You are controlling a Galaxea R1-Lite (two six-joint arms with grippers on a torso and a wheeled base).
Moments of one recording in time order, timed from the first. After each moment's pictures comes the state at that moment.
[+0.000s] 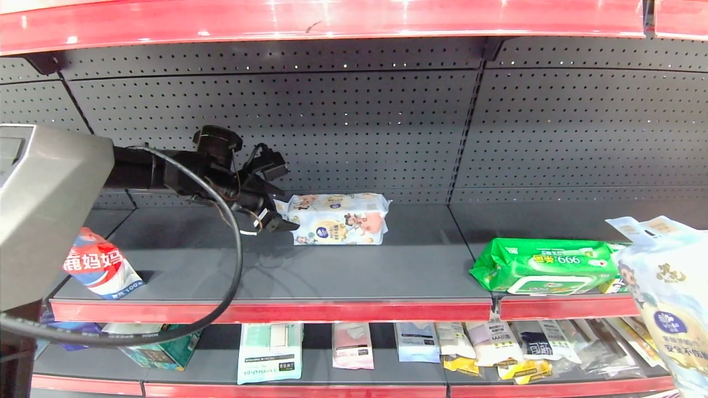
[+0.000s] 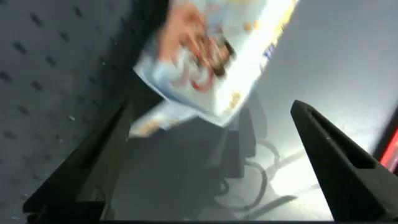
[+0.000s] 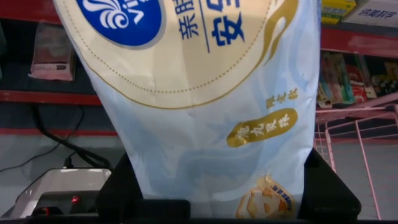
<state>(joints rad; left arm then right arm) -0.16 2.26 -1.72 0.23 -0.52 0.81 -0.15 0.52 -0.35 0.31 -0.01 -0.23</state>
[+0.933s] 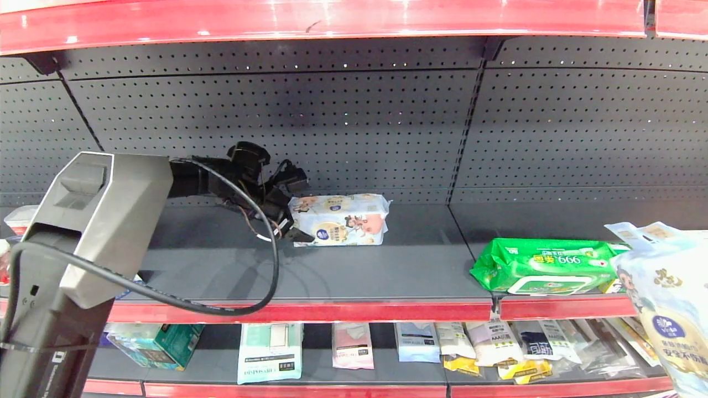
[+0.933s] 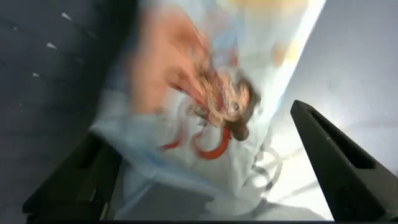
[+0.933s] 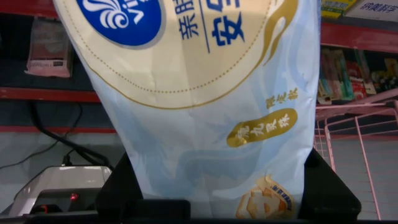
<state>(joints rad) -0.21 2.47 -2.00 0.43 -0.53 0.82 -0.15 0.52 -0.34 0.31 -0.02 -0.23</state>
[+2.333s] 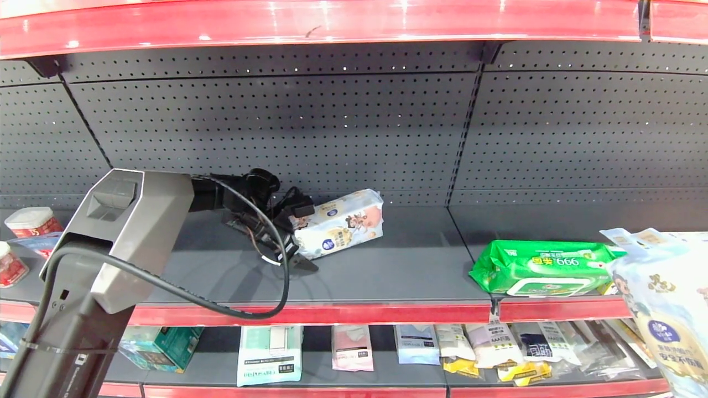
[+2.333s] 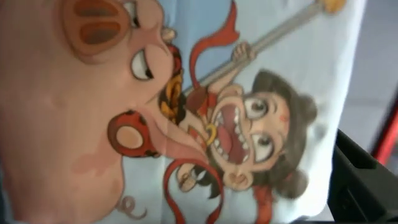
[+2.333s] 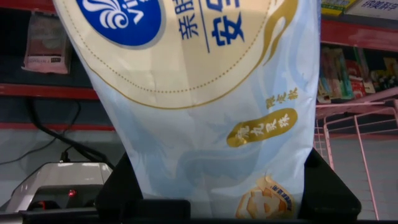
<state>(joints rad) -0.22 2.60 -2.00 0.63 -0.53 0.81 -0.15 0.52 -0.32 0.31 -0.02 -0.25</state>
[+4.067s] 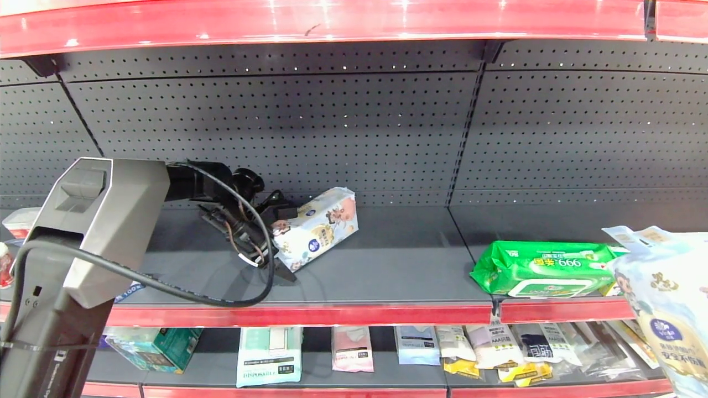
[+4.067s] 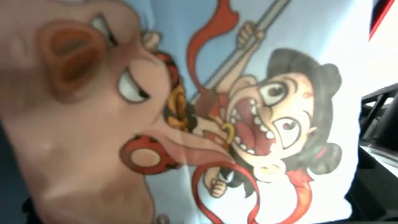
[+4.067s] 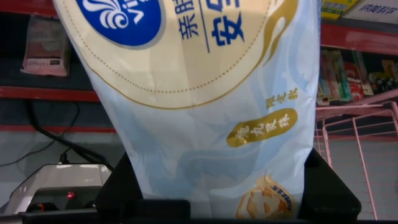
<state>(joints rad) -0.16 2.53 -2.00 0.87 -0.47 0.79 -0.15 0.52 -0.33 0.31 -0.02 -0.25</state>
